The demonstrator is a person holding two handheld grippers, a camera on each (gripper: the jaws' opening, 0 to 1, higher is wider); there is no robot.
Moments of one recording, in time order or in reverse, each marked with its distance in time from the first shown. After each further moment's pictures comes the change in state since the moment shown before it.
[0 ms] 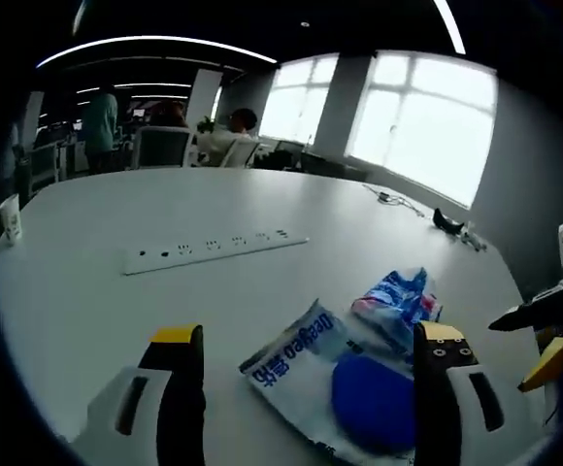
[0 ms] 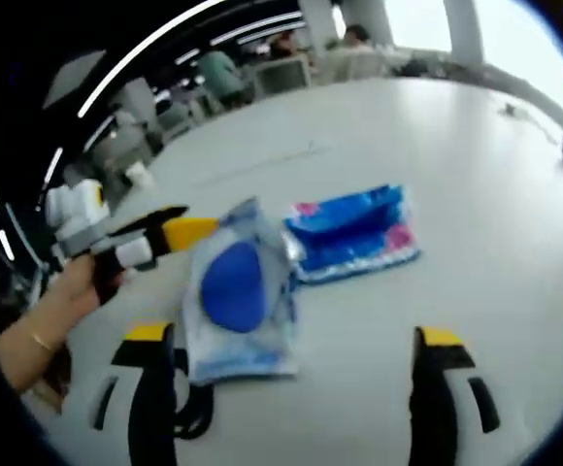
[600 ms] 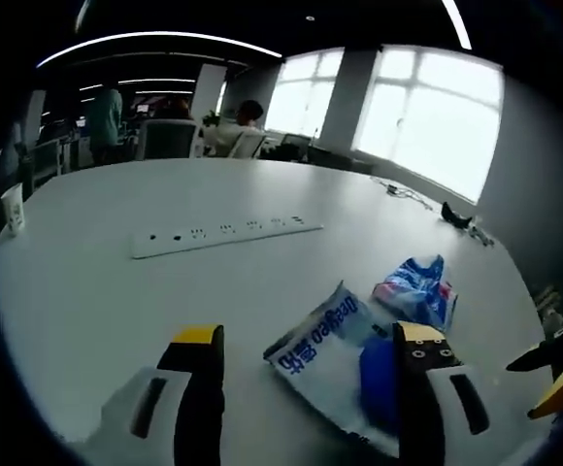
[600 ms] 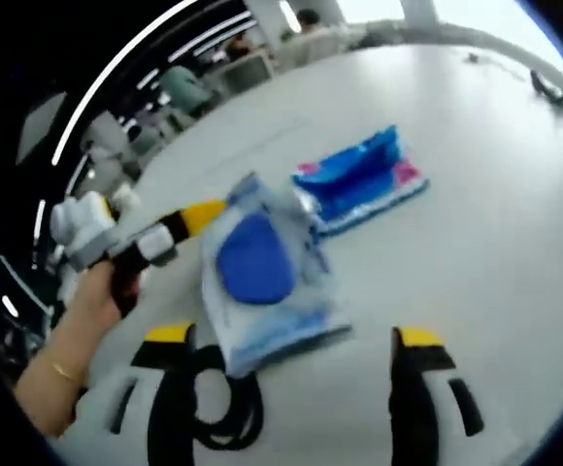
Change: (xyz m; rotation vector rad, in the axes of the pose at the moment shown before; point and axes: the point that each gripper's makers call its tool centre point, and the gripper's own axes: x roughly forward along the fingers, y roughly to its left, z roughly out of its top) left arm 0.007 0.013 -0.017 -0.035 0.031 0.021; right arm 0.012 0.033 -0.037 0.265 -0.001 -0.025
